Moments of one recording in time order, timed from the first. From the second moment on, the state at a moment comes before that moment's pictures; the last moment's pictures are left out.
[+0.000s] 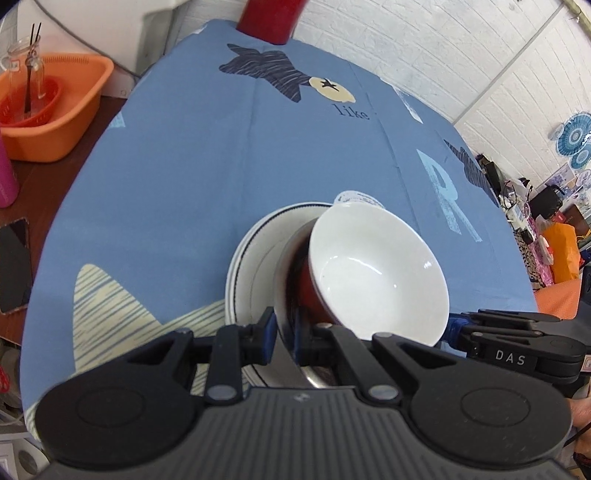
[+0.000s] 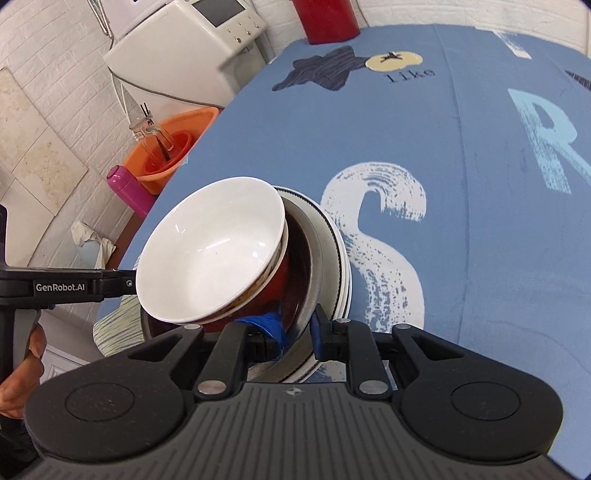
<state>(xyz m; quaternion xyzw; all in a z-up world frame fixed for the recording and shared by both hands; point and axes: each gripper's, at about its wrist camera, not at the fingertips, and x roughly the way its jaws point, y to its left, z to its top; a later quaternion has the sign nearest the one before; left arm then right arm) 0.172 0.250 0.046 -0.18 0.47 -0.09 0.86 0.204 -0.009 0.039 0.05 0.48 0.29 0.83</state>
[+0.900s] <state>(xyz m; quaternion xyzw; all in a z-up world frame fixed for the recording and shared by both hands) 0.121 0.238 0.108 -0.16 0.33 -0.09 0.93 0.182 -0.086 0.057 0.10 0.44 0.15 0.88</state>
